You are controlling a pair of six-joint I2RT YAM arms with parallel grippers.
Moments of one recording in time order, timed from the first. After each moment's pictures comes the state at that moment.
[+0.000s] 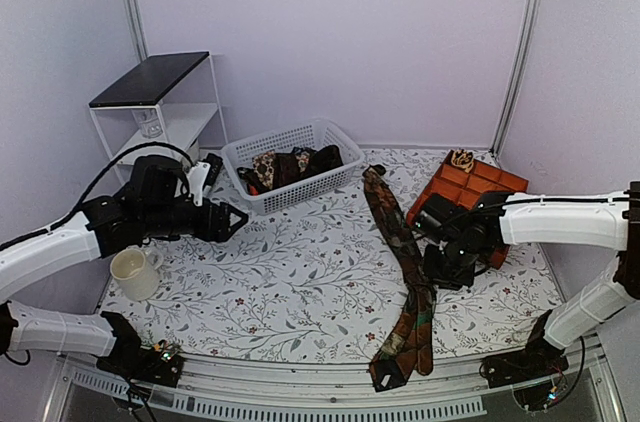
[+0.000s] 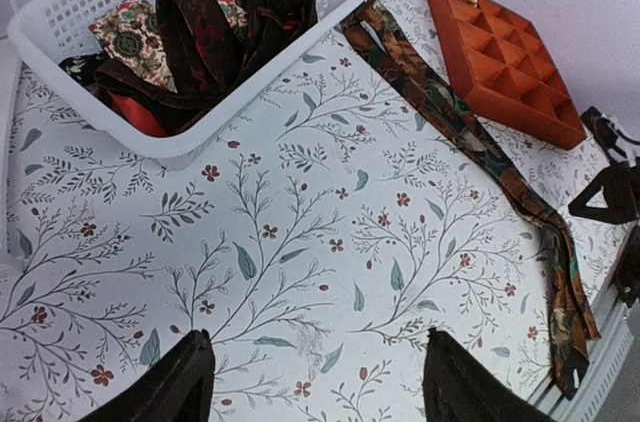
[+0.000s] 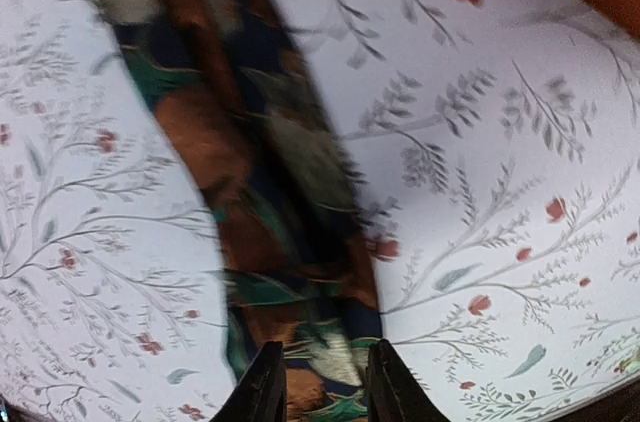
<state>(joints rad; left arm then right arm) -0.64 1.02 0.75 -0.32 0.06 -0.28 0.86 1.44 0.89 -0.85 0.13 1.14</state>
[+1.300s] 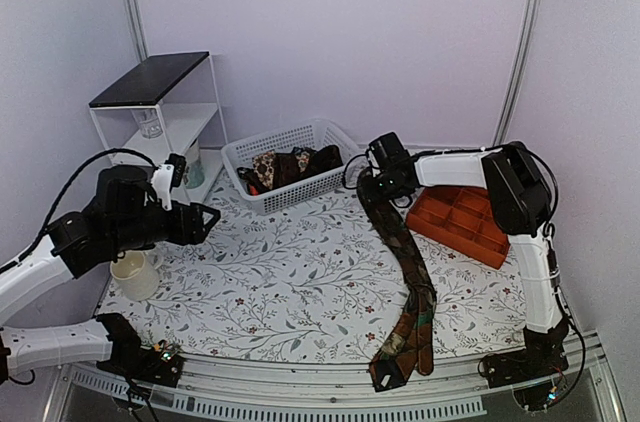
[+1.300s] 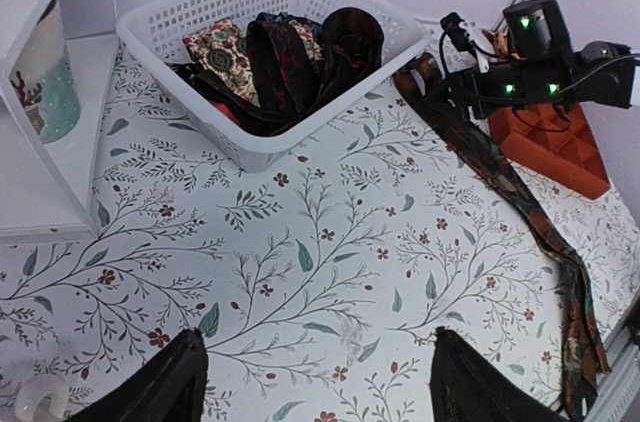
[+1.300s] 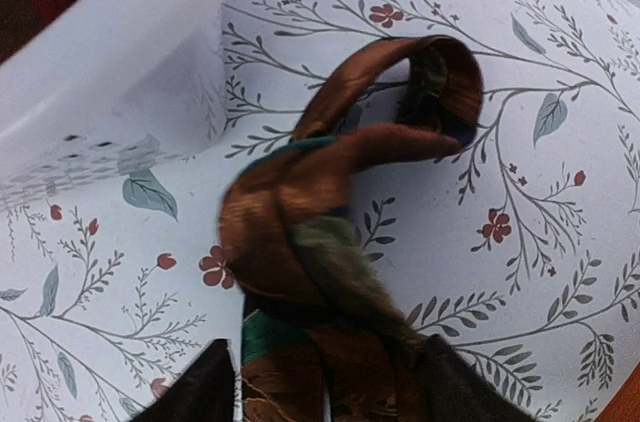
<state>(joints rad) -0.64 0.77 0.69 -0.44 -0.12 -0.35 0.57 2.28 1.70 -0.30 0.15 0.24</state>
